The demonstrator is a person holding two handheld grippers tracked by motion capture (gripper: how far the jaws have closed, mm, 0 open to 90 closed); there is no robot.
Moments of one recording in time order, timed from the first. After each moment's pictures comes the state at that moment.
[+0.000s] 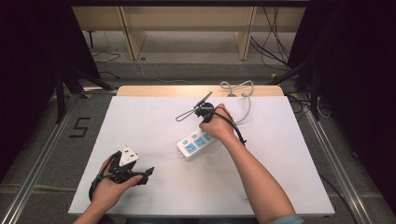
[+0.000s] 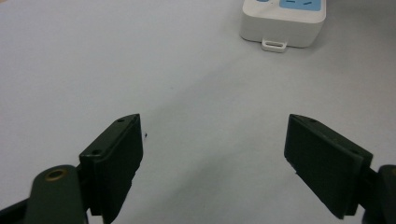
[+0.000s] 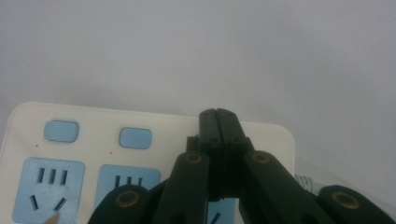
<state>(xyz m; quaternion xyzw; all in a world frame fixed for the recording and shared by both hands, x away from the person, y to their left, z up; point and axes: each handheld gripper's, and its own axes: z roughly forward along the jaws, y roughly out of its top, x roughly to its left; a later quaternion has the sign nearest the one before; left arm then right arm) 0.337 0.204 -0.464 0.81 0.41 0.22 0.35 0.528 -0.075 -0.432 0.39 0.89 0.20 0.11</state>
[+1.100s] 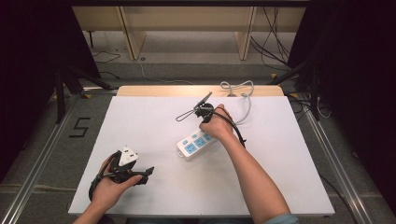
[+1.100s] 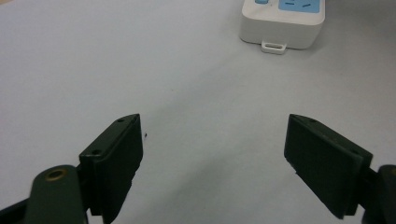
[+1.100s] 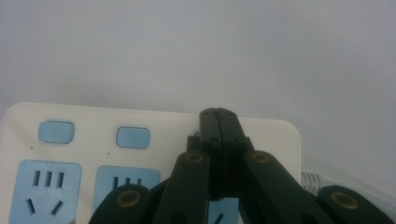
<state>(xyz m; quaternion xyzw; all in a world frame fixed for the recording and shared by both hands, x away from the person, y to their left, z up) 0.338 0.204 -0.463 0.81 0.41 0.22 0.35 0.530 -0.075 -0.437 0.40 0.89 0.19 0.10</state>
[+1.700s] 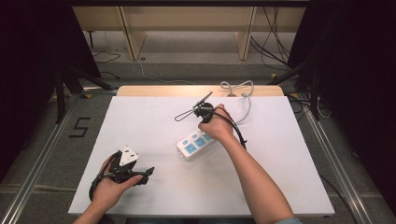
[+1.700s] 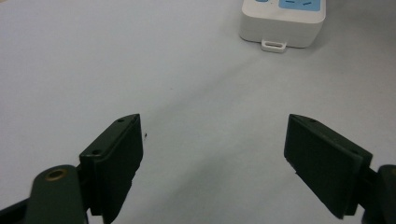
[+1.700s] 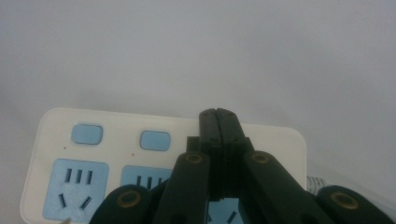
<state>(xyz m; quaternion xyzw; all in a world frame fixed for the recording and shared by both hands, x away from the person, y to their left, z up) 0.338 0.203 -0.464 0.81 0.41 0.22 0.35 0.521 -0.074 -0.427 0.39 0.89 0.21 0.10</state>
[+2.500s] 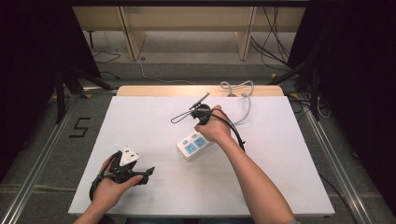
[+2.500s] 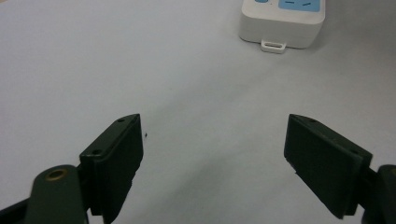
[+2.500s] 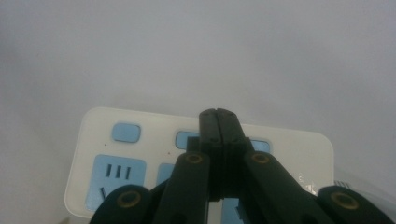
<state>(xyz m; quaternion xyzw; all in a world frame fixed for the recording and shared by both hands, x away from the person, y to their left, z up) 0.337 0.202 -0.464 0.81 0.41 0.22 0.35 0.509 -0.064 -0.421 0.37 0.89 0.23 0.09</state>
